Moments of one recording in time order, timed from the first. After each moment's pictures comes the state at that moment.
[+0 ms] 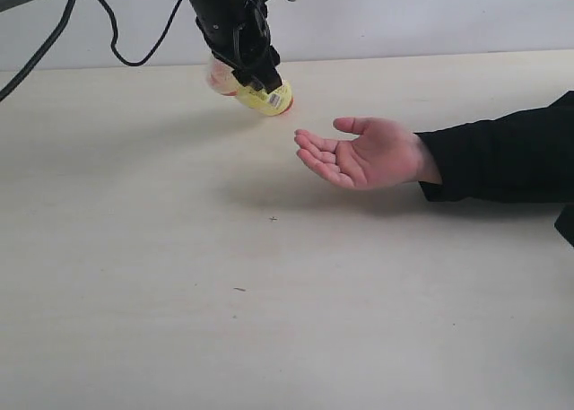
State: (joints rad) left arm -0.58 2.28 -2.07 0.18 0.96 0.40; right arm 0.35 0.37 -0.04 1.10 0.07 -0.62
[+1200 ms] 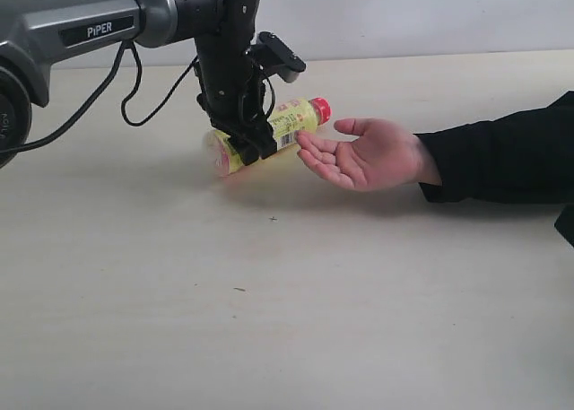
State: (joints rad) left arm -0.58 2.41 -2.07 0.10 1.14 0.39; right arm 0.35 0.37 -0.04 1.10 0.07 -0.62
